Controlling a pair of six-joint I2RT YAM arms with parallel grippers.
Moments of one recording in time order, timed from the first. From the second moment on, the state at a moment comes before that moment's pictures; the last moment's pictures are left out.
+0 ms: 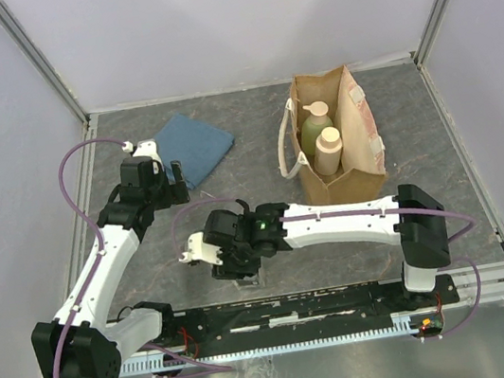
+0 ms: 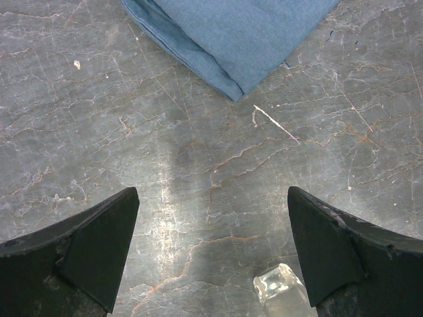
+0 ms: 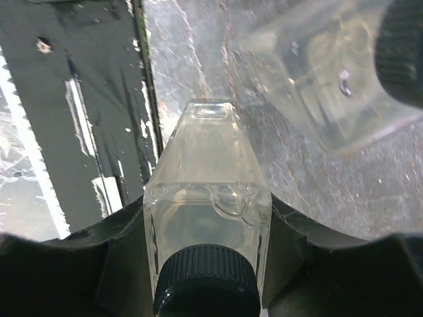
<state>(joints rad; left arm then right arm) -0.23 1.10 0.88 -0.49 -0.15 -0.19 1.30 1.78 1.48 -0.75 -0.09 -0.18</state>
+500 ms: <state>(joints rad) -0.23 1.10 0.88 -0.49 -0.15 -0.19 1.02 1.42 1.67 -0.89 0.27 -0.05</state>
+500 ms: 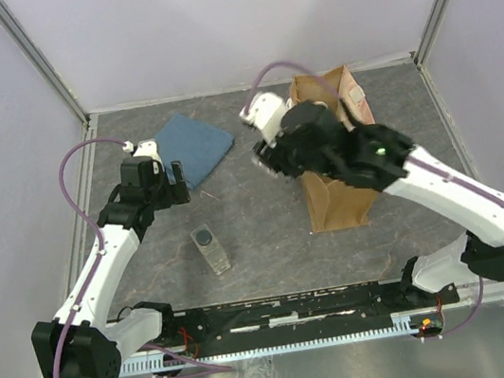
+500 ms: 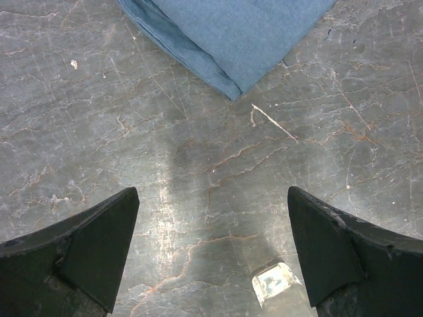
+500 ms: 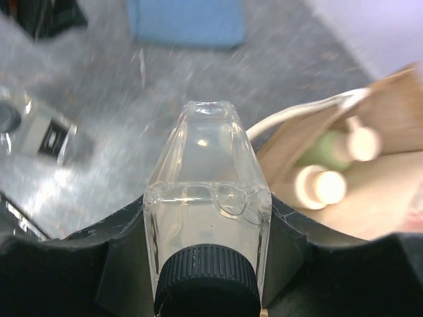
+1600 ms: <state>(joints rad) -0.23 1.10 0.88 -0.49 -0.12 -0.19 0.46 1.42 1.90 -0.97 0.36 -0.02</state>
